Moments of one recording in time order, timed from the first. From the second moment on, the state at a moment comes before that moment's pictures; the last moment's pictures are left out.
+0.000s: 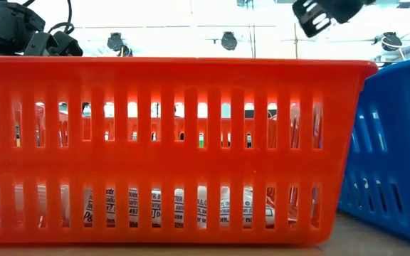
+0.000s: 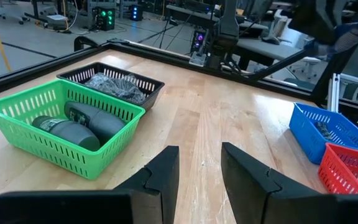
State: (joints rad) left arm 0.05 0.79 0.01 0.65 -0.04 -0.22; right arm 0.37 1.16 0.74 0.02 -0.09 0.13
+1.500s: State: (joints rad) left arm 0.05 0.79 0.01 0.66 -0.06 -0.24; right arm 0.72 1.58 0.80 0.13 0.15 0.64
